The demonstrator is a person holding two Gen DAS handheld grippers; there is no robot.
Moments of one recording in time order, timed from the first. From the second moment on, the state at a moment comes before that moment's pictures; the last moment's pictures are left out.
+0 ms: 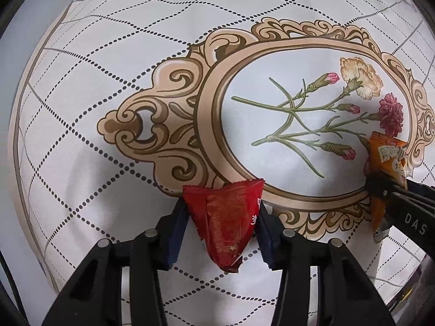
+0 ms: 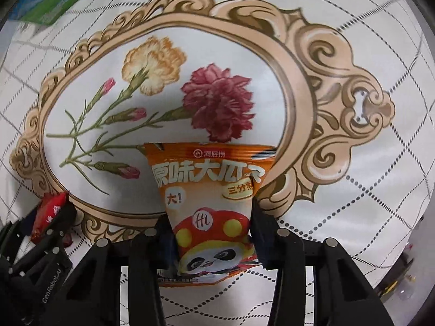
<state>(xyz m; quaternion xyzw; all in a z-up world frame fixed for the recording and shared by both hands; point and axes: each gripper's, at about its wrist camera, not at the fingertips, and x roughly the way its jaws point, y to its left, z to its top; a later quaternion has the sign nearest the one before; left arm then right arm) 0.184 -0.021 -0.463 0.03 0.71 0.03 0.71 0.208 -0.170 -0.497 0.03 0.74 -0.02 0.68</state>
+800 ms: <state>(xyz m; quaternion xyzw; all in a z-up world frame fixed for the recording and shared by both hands) 0.350 -0.001 -0.278 -0.10 0.61 -0.03 0.78 0.318 -0.206 -0.307 0.13 0.61 0.07 0.78</state>
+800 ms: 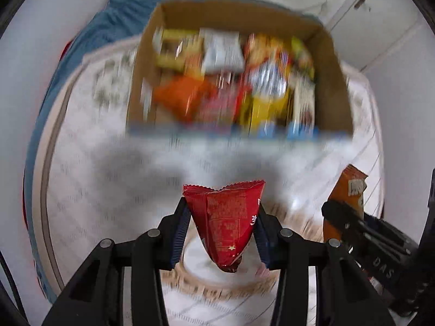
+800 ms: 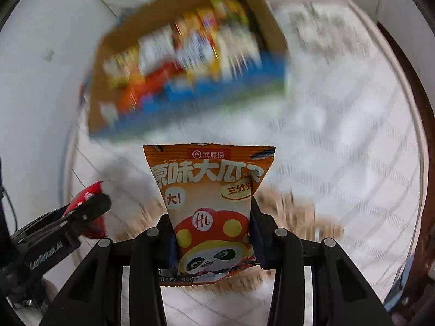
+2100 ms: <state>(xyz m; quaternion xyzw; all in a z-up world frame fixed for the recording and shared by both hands) 0.486 0.022 -0.378 -0.06 0.68 0.03 0.73 0.514 -0.164 -0.386 0.07 0.67 0.02 0.74</state>
